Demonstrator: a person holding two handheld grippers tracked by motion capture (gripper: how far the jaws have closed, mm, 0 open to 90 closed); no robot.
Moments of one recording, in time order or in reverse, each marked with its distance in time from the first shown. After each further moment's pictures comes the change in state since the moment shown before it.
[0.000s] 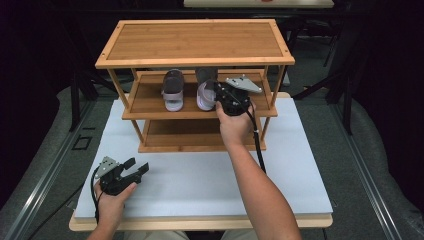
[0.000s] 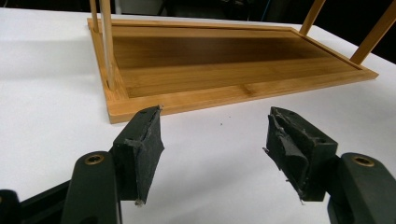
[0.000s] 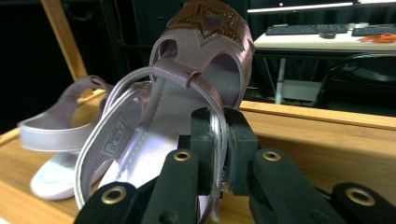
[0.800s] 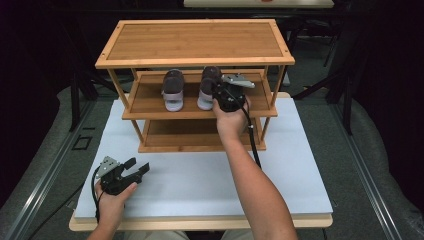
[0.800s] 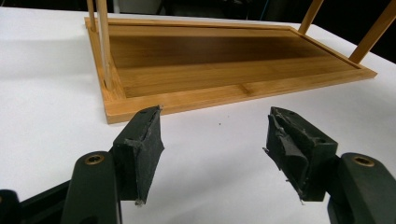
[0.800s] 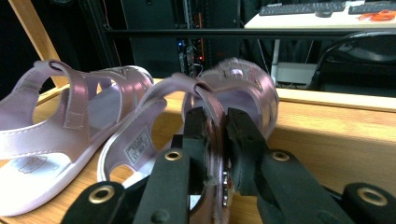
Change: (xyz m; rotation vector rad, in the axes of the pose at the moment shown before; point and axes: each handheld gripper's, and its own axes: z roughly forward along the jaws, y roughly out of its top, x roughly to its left) left arm 0.000 0.000 0.001 0.006 -0.002 0.000; right arm -0.004 -0.005 0.027 0.063 -0.040 0.019
